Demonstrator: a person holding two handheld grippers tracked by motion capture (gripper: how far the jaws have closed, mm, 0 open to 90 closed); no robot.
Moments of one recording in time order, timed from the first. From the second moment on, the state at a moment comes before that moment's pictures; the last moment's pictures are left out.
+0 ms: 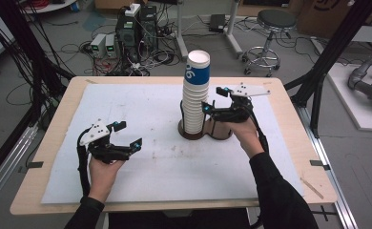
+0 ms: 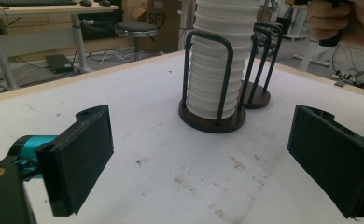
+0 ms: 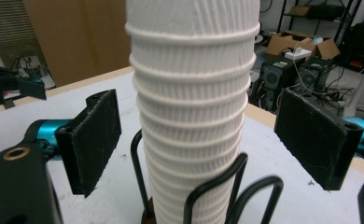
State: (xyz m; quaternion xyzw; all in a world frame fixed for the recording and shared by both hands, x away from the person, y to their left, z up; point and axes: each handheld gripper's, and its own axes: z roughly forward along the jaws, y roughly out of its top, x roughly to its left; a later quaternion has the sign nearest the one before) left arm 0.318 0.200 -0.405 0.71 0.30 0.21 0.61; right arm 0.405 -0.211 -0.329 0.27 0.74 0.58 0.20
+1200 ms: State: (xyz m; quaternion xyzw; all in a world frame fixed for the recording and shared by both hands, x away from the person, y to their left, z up) left arm 0.321 0.181 -0.383 0.73 0.27 0.18 0.61; right arm 0.434 -0.183 -0.327 0.27 0.77 0.56 0.18
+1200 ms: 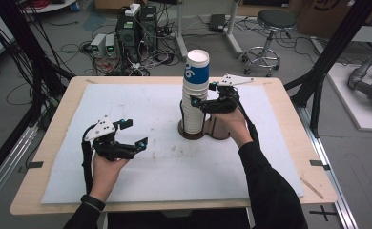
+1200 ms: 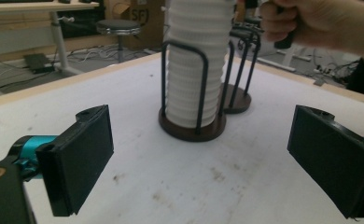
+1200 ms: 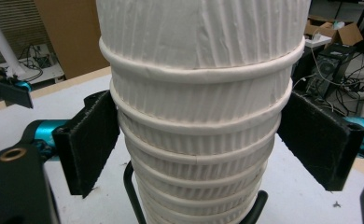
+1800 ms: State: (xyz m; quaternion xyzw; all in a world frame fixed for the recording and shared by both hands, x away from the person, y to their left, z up) left arm 0.373 0.132 -0.295 0.71 0.25 0.17 0.63; right arm 0.432 -0.184 -0.327 0.27 0.76 0.56 0.18
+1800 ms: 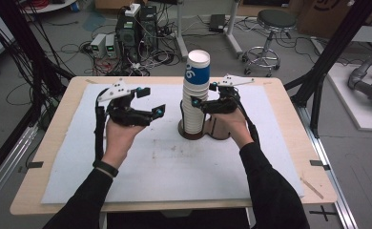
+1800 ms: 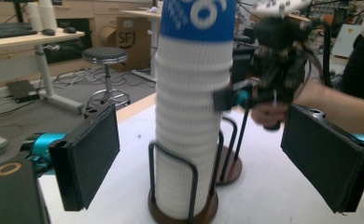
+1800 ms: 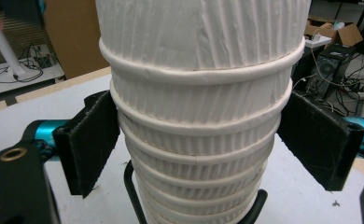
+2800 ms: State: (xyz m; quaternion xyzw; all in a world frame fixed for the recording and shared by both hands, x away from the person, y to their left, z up) left arm 0.450 0.041 -0.220 0.74 0.21 0.12 0.63; right arm 0.432 -0.185 -0.326 0.27 0.77 0.55 0.18
